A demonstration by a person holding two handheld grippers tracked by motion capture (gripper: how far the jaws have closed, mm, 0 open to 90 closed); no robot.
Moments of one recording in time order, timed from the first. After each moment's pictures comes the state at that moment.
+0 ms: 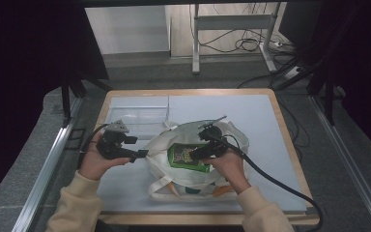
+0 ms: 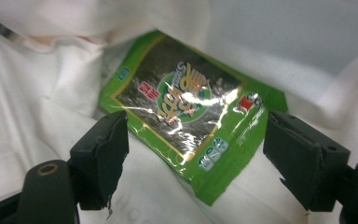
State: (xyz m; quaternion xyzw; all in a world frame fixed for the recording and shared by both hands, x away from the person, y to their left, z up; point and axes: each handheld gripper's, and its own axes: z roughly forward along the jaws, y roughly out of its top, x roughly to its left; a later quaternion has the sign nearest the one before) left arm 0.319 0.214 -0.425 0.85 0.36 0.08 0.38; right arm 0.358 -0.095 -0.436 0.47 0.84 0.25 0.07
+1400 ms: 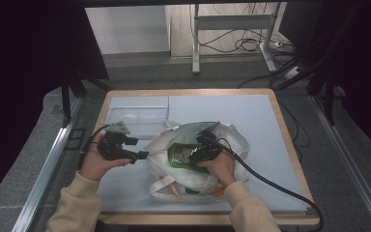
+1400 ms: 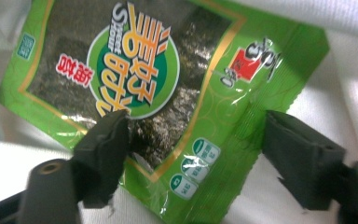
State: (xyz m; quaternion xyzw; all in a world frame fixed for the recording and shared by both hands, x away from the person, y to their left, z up) left arm 0.319 0.213 -0.428 0.85 0.36 0.08 0.38; right arm 0.388 -0.088 -0.500 0.54 0.82 0.17 0.00
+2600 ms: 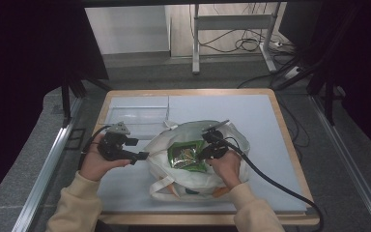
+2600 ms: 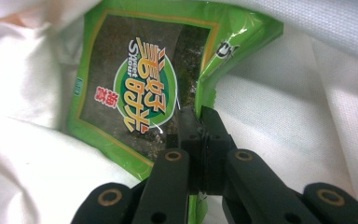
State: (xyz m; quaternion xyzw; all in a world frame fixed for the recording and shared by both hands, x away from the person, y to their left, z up) left arm 0.318 0.213 -0.429 0.85 0.35 0.08 0.38; right arm 0.380 -0.107 -0.478 0.52 0.82 0.24 -0.02
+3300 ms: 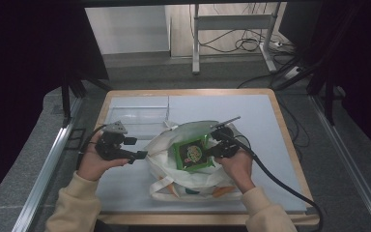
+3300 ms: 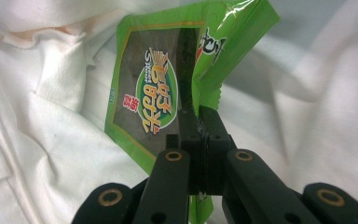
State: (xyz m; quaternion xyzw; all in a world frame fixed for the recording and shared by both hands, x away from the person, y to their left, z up) left arm 0.316 0.218 -0.425 0.85 0.36 0.08 0.39; right arm 0.362 -0.129 -0.439 0.49 0.83 0.27 0.03
